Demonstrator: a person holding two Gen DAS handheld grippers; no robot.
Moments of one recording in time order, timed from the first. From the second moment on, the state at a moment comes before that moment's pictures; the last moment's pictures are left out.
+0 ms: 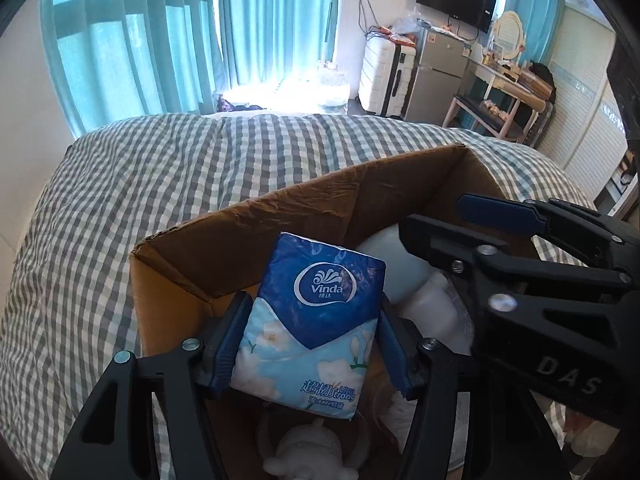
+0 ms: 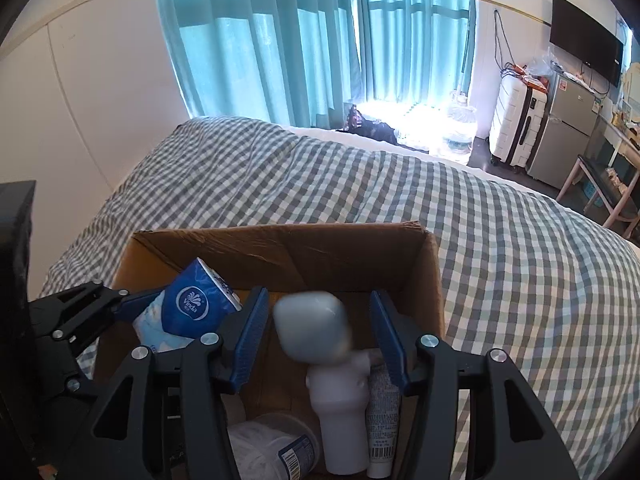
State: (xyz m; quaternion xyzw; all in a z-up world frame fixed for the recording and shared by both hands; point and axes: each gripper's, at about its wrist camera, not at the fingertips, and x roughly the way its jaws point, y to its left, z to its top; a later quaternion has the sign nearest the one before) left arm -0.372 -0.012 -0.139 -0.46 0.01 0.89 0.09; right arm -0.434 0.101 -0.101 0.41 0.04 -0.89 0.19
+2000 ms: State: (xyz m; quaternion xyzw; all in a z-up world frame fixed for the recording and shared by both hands) left arm -0.040 -0.003 0.181 -0.10 0.03 0.99 0.06; right arm -0.061 0.203 0.190 0.11 0.01 -0.99 0.07
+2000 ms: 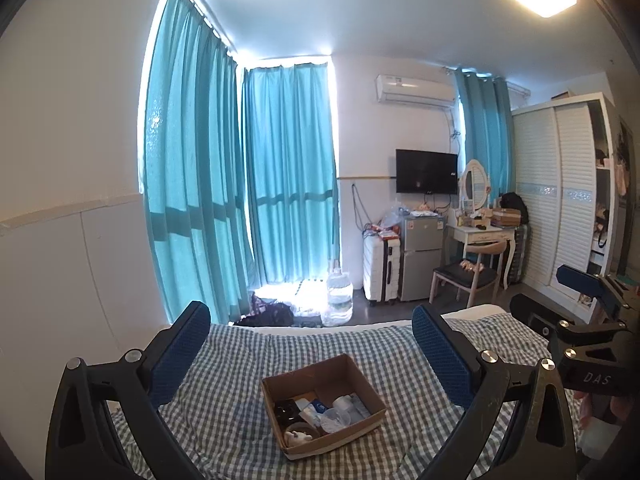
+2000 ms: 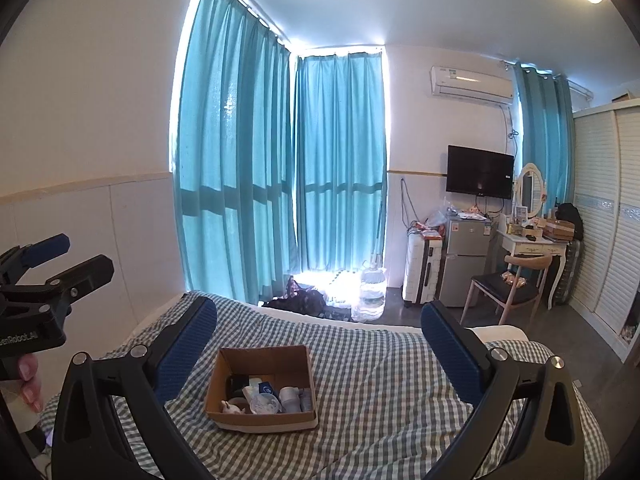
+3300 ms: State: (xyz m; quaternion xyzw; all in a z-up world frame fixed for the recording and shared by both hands) left arm -0.026 -0.002 0.003 -0.18 0.02 0.98 0.00; right arm -0.047 0.231 0.004 0.17 0.00 -0.98 0.03
